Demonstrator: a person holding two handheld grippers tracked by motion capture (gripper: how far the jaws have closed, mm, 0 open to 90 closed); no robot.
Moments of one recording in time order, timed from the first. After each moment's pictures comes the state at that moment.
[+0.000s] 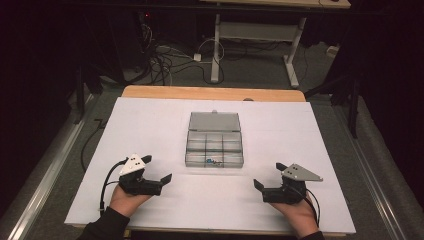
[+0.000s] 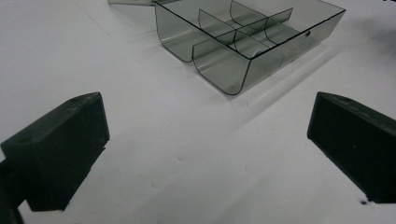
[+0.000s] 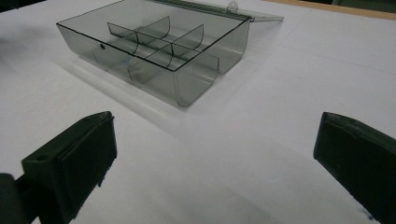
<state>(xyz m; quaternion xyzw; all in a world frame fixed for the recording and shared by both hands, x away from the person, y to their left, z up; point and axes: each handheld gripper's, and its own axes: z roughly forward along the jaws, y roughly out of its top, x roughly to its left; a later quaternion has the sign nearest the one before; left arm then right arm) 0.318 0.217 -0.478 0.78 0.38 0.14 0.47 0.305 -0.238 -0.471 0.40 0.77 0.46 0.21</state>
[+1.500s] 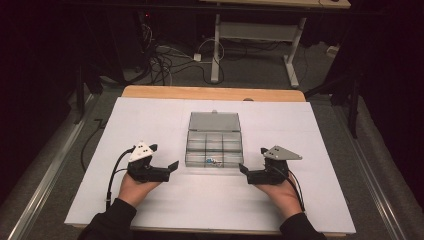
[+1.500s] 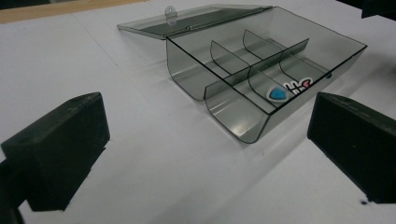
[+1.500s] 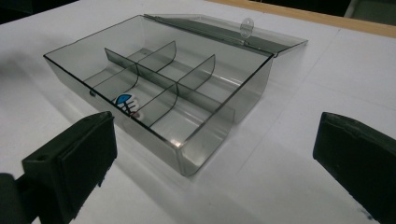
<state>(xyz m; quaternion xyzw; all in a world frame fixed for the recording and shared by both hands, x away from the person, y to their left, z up) 0.352 0.197 -0.466 0.77 0.40 0.15 0.47 0.355 -0.201 -0.463 0.39 0.77 0.46 0.19</state>
